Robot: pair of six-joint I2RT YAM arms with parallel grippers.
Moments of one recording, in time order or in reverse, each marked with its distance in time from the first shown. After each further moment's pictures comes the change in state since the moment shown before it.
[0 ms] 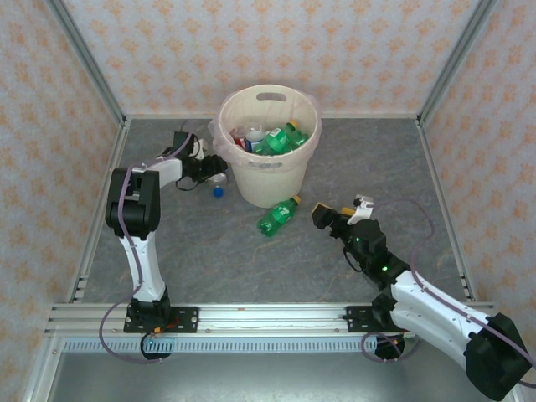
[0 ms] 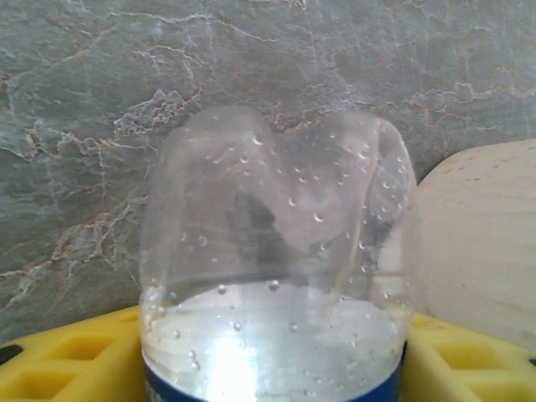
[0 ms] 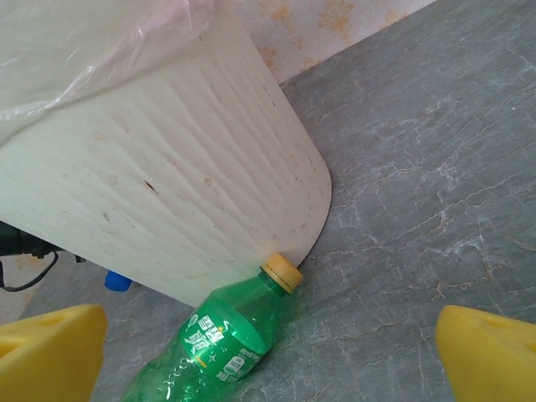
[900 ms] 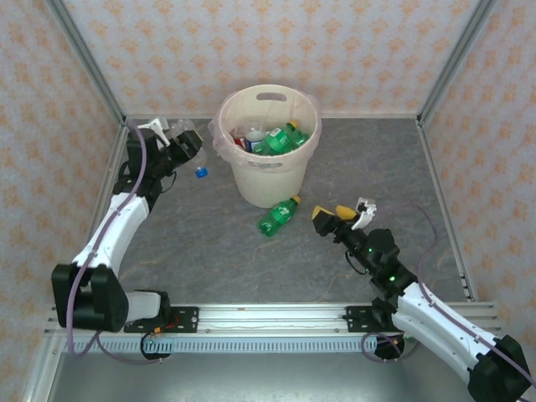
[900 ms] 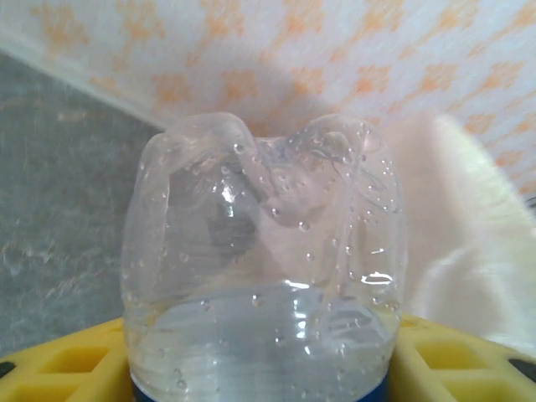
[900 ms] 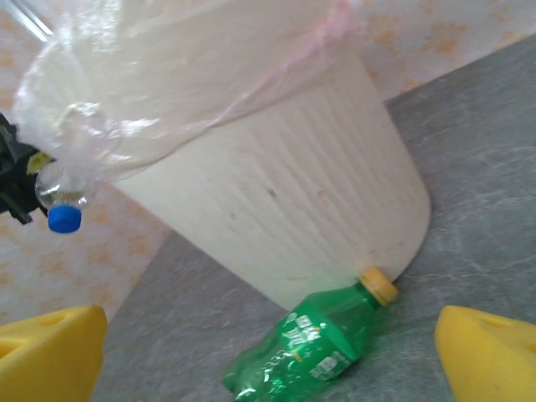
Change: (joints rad) left arm 0.013 -0.810 -0.314 0.146 -0.148 -0.193; right arm -0.008 -0.183 -0.065 0.089 -0.202 -0.012
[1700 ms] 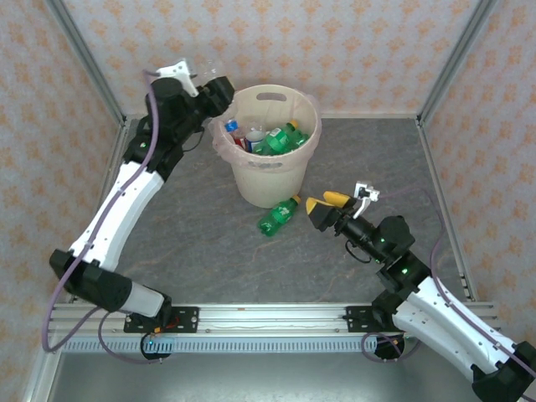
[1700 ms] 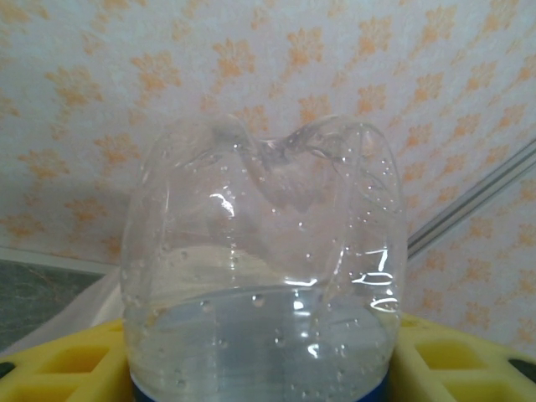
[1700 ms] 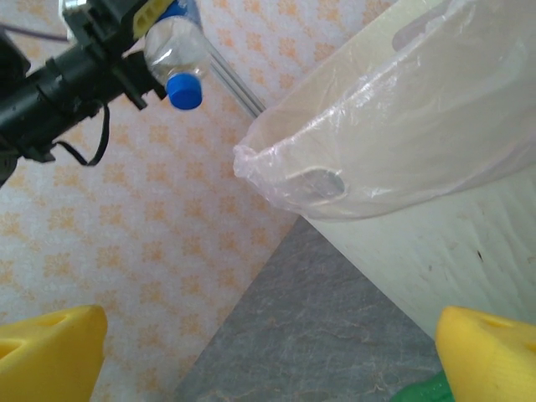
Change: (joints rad) left arm -0.326 0.226 0.638 -0.219 -0.264 0.048; right arm 0.053 -0.007 0.286 -0.182 -0.169 0.039
